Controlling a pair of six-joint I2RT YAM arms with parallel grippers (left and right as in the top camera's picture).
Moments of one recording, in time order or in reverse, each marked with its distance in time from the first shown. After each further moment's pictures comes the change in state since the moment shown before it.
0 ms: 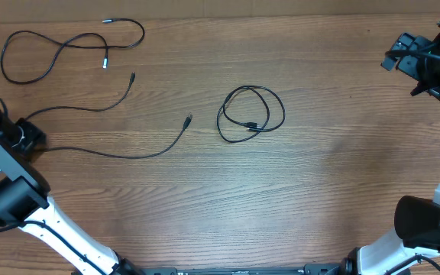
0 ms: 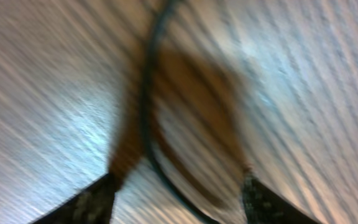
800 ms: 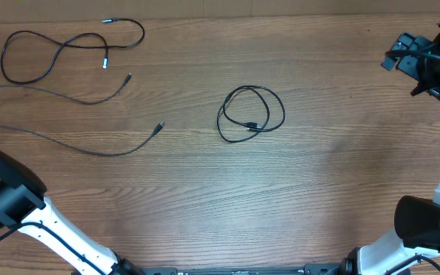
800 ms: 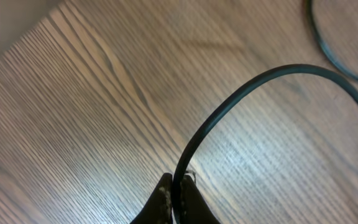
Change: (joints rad) left arm 0.031 0.020 0.399 -0.016 -0.063 0.079; right arm 0.000 0.000 0.000 0.000 0.000 -0.001
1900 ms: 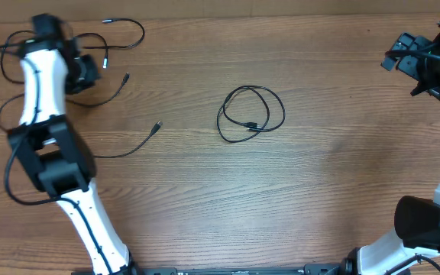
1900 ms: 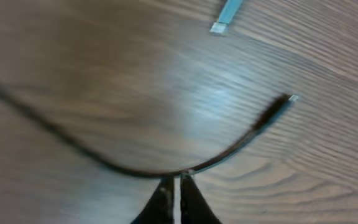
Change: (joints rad) left arm -0.481 0.000 -0.145 0.057 0.139 0.046; right arm 0.000 0.000 0.000 0.000 0.000 0.000
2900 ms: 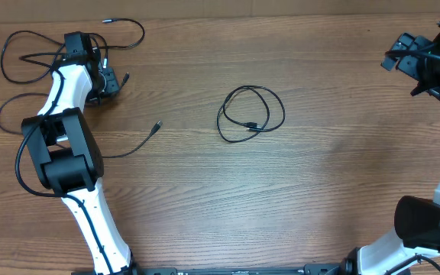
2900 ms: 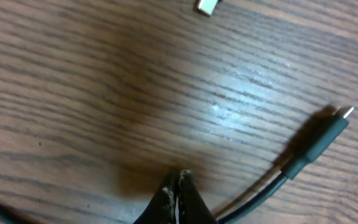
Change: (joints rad) left arm -0.050 0.000 -0.261 0.309 -0.076 0.003; right arm 0.000 0.000 0.000 0.001 0.000 0.000
